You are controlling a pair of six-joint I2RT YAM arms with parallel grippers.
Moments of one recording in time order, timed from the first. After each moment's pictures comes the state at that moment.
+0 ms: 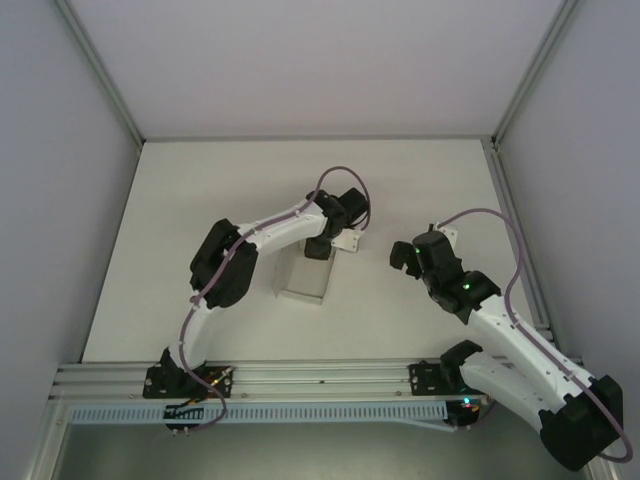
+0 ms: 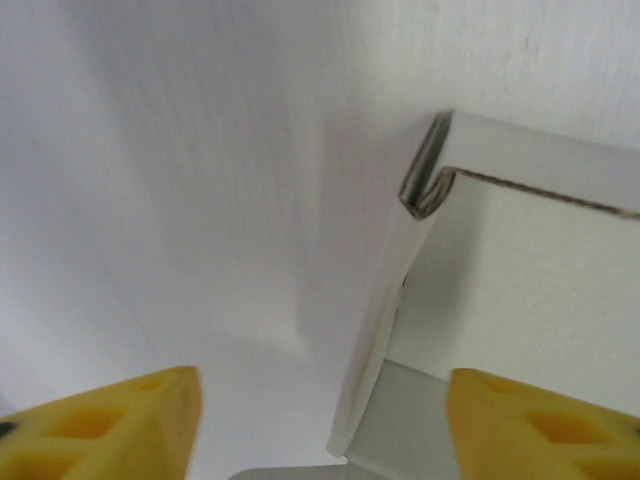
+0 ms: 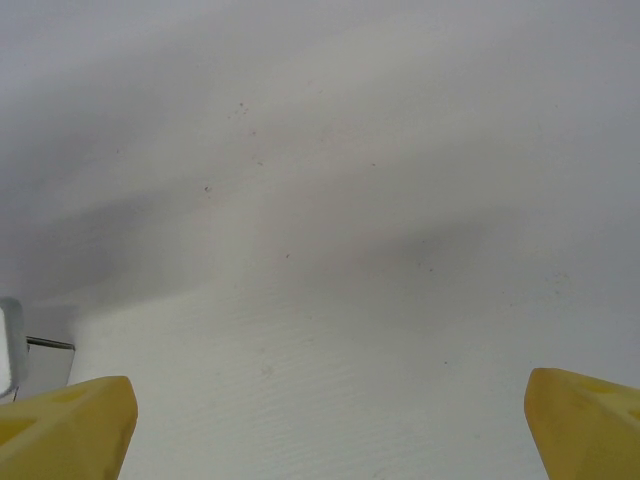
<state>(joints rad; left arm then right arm) -0.89 2.16 1.80 -1.03 -0.39 0.85 0.53 0.84 0.62 -0.58 0.34 0.67</state>
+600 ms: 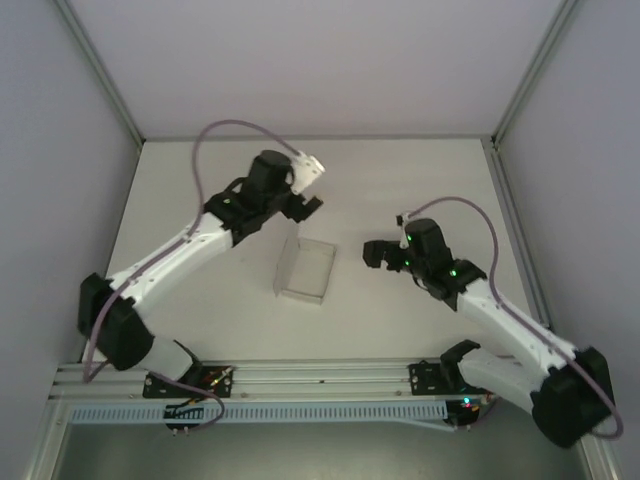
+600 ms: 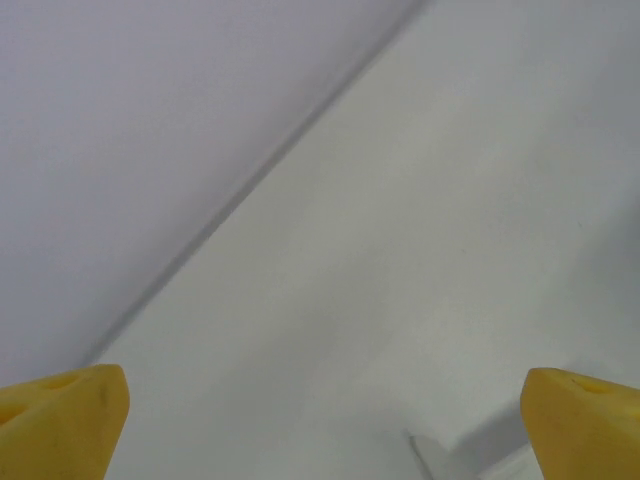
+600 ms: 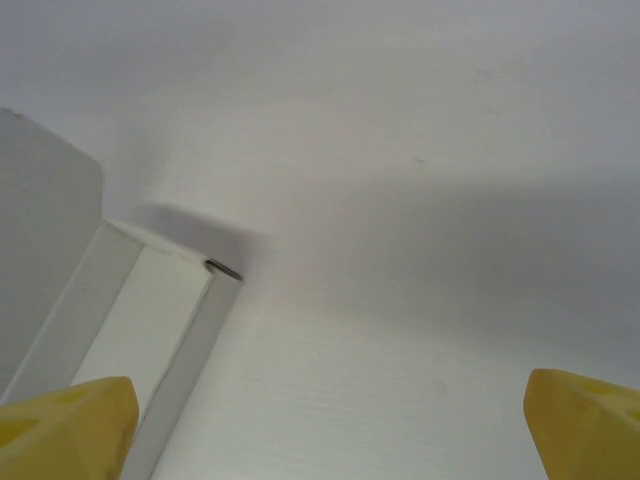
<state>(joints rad) -0.68 1.42 1.28 -0.38 -0.22 0.28 0.55 1.09 0.71 -0.35 -0.03 0.42</state>
